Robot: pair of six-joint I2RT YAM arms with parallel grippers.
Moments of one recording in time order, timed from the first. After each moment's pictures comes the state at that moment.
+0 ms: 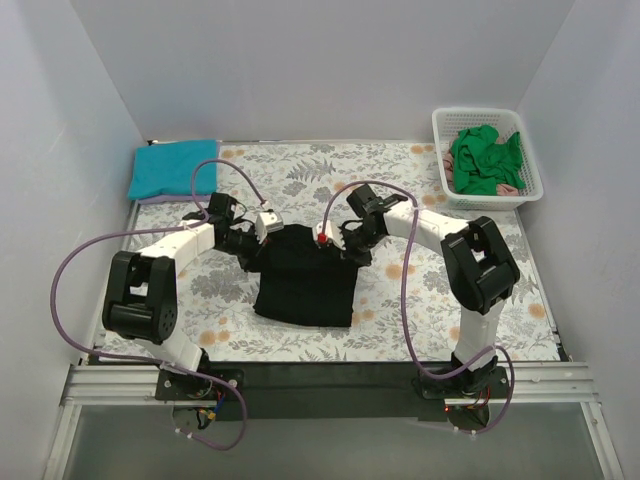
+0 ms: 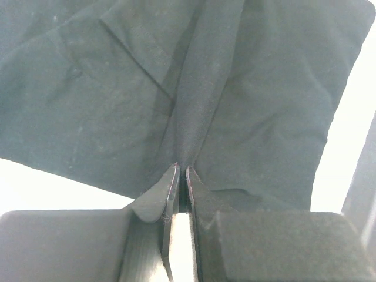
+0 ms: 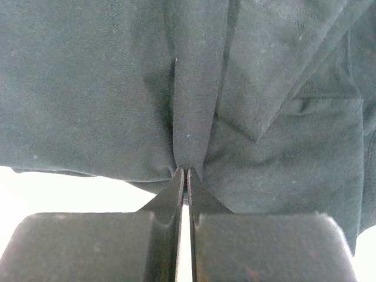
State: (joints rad) left arm -0.19 1.63 0.98 -0.61 0.80 0.74; right arm 0.60 1.90 1.32 -0.74 -0.62 -1.00
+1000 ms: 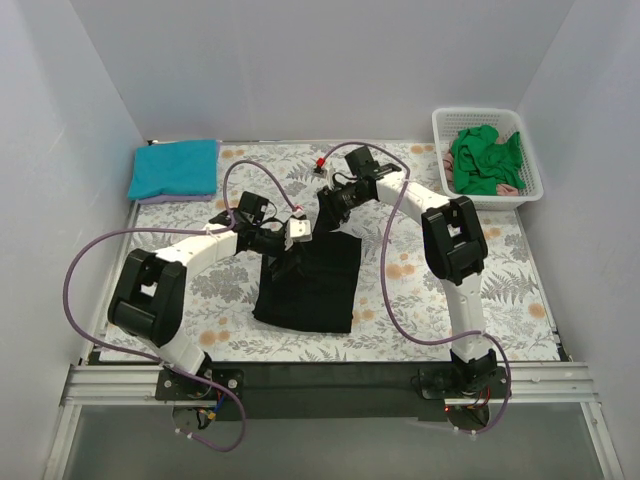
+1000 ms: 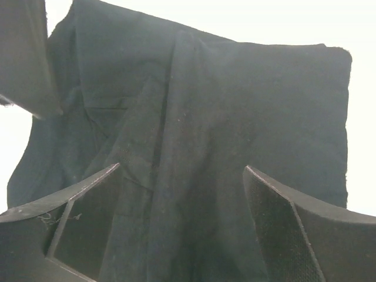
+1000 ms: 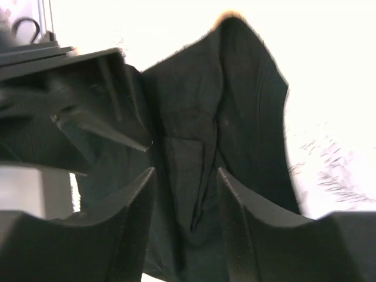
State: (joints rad) left arm -0.39 1.60 0.97 -0.40 0.87 0.83; right arm 0.50 2.17 1.78 -0.63 -0.99 -0.26
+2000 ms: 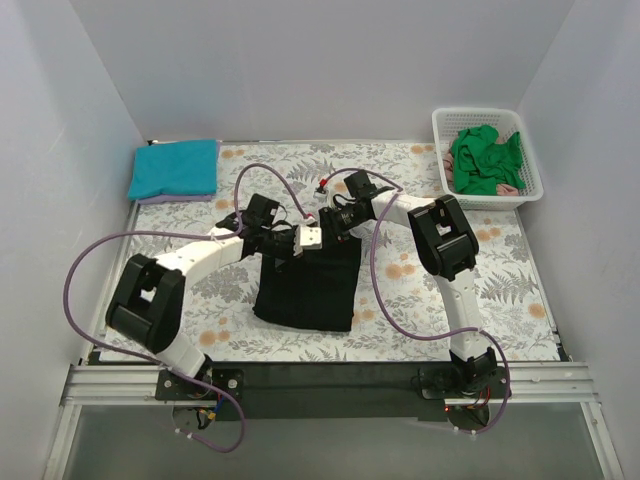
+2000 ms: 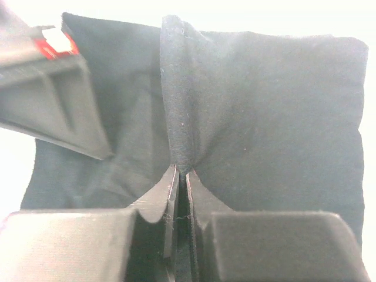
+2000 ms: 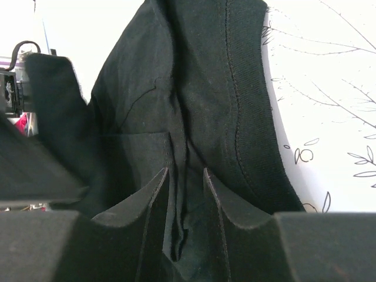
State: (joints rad) left arm -0.48 1.62 0.97 -0.36 0.79 0.87; right arm 0.51 2.29 1.59 -0.38 -1.01 0.02
